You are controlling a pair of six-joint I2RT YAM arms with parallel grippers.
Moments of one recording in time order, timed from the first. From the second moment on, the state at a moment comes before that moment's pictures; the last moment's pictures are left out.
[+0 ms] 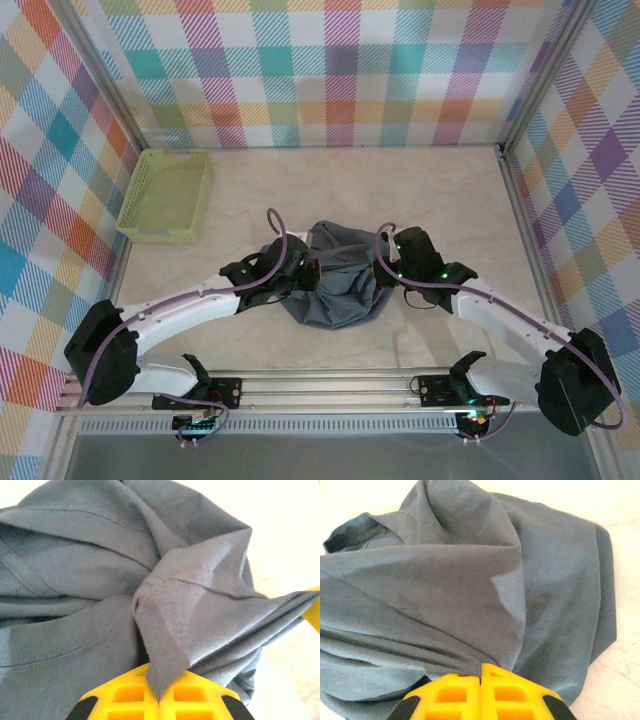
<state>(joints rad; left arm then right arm) -0.84 1.30 0.83 -0.29 -0.08 -0.70 0.59 1.13 0.70 -0.36 -0.07 0.39</state>
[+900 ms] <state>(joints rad) -0.78 1.39 0.81 -0.30 -0.09 -0.67 0.81 1.20 0.82 -0.49 -0.05 0.42</state>
